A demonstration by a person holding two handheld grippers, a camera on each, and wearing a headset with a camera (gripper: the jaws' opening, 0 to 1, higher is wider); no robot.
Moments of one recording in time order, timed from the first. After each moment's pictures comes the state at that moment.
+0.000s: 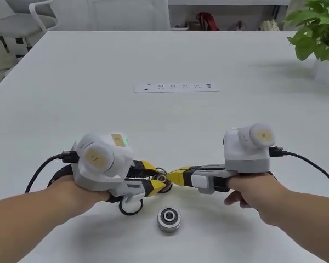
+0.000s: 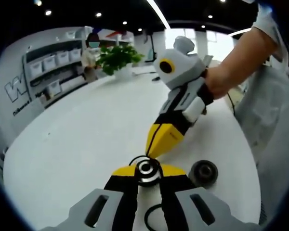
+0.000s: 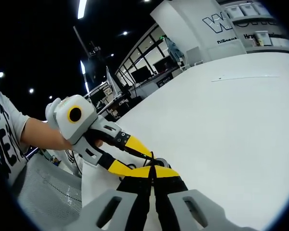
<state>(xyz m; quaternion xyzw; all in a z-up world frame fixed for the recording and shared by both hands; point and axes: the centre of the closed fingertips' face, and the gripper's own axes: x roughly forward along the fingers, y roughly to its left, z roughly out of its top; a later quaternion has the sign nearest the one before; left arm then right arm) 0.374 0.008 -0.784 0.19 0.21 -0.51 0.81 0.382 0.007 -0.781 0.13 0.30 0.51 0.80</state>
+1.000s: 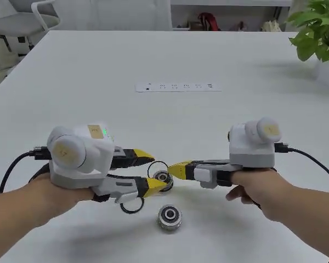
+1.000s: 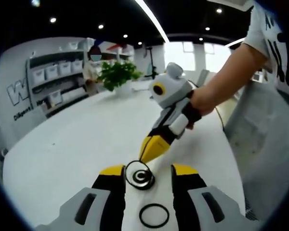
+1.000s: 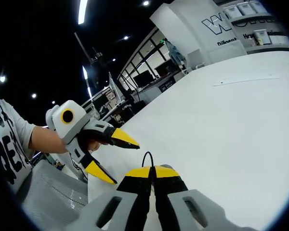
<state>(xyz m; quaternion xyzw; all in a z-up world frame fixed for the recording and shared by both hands) 0.355 0.017 -0.742 0.15 0.16 -0.52 0.82 0.381 0.008 -0.763 0.15 0.29 0.51 0.79</state>
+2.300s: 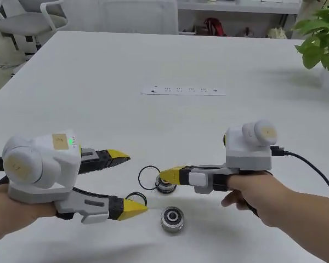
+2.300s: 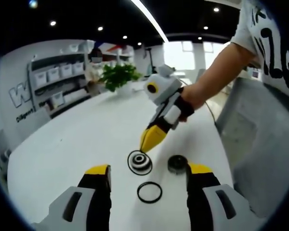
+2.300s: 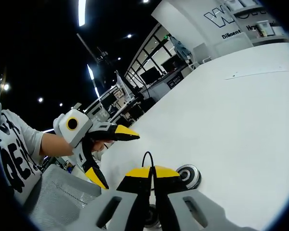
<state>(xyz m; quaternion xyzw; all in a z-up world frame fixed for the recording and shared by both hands) 0.326 0.055 -0.734 0.16 0.16 -0.52 0.83 0.361 0.033 -0.754 0.17 0.31 0.54 0.76</state>
